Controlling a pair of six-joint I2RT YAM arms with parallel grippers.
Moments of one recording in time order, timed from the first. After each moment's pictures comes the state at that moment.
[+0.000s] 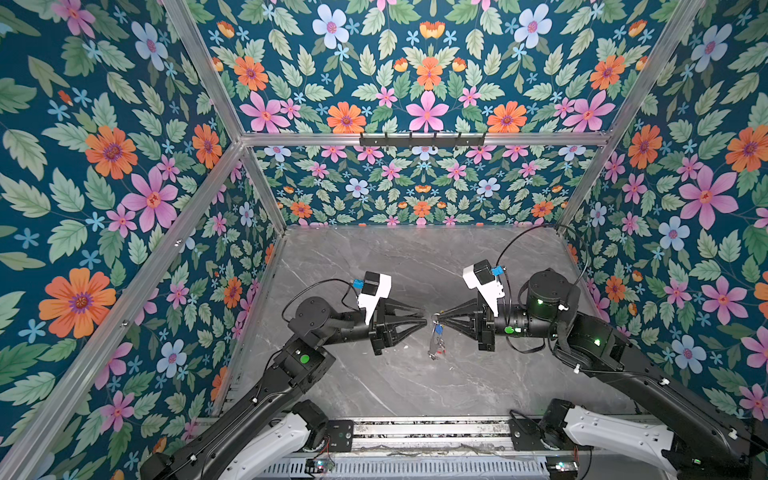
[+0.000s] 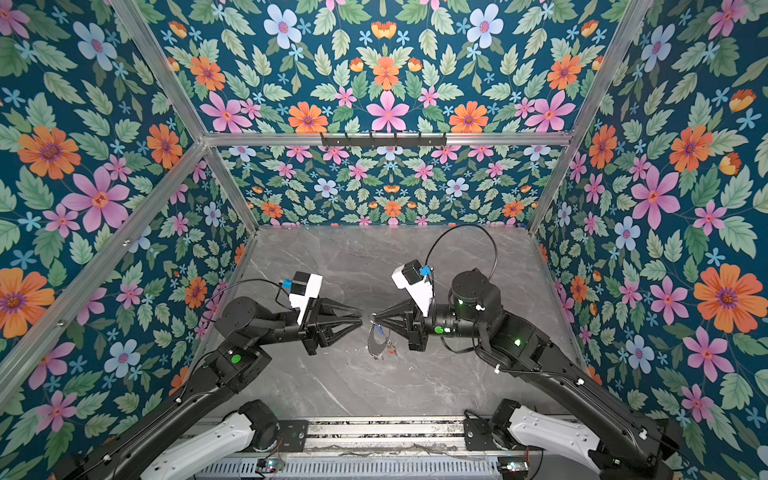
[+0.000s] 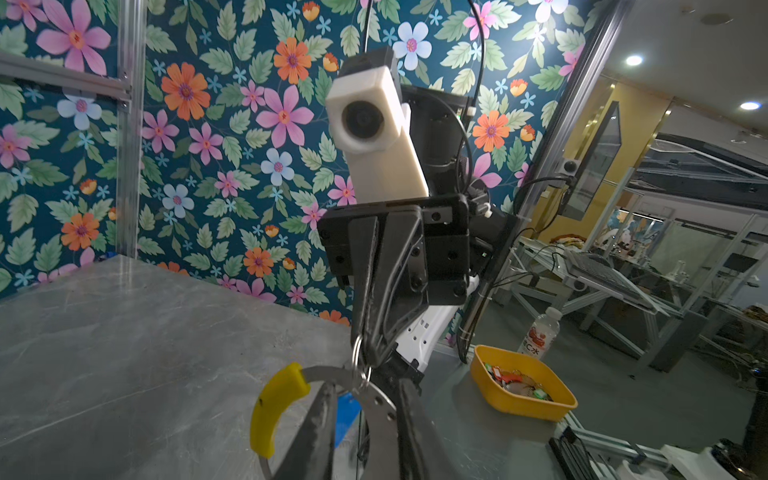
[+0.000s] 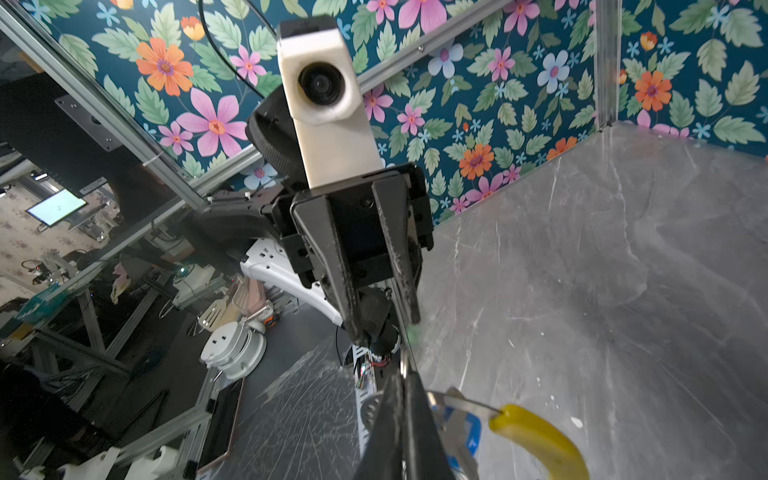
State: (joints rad) left arm -0.73 0.82 0.77 0.26 0.83 -0.45; right arm 0.85 0.97 1.18 -0.44 -0.57 0.31
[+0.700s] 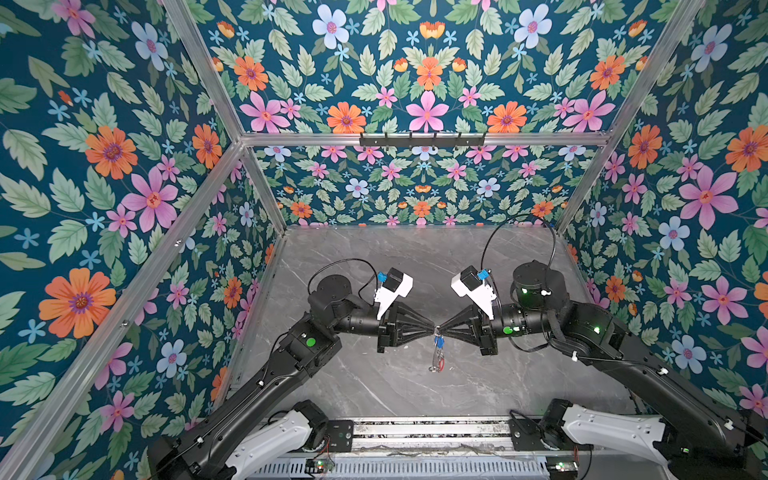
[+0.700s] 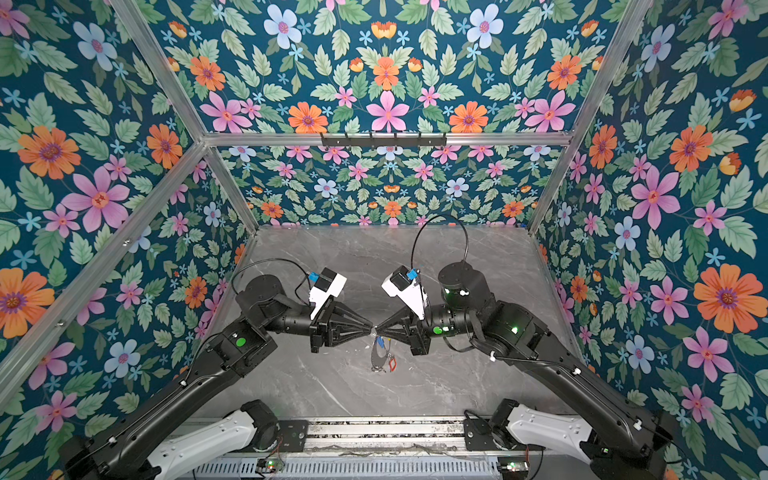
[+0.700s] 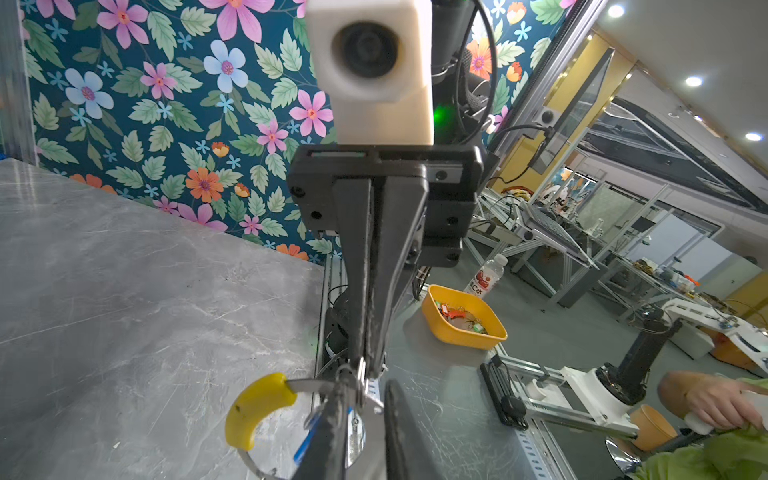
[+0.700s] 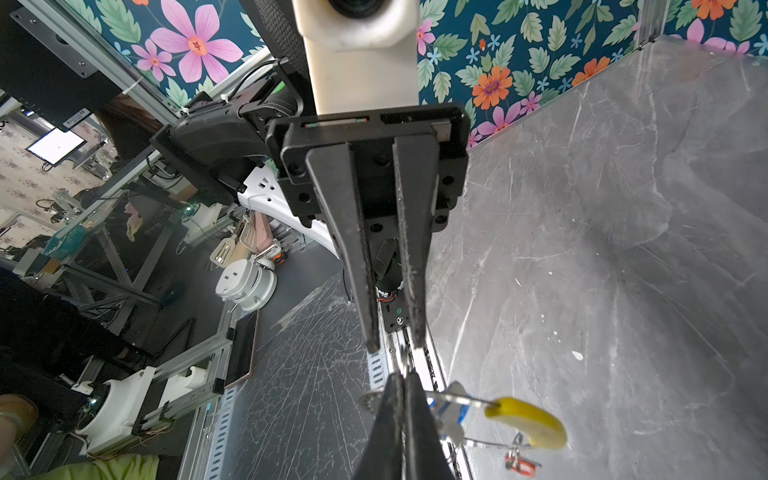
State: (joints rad) left arm -0.73 0.93 0.90 0.01 1.03 -0.39; right arm 0.85 1.04 1.29 -0.67 -0.64 0.21
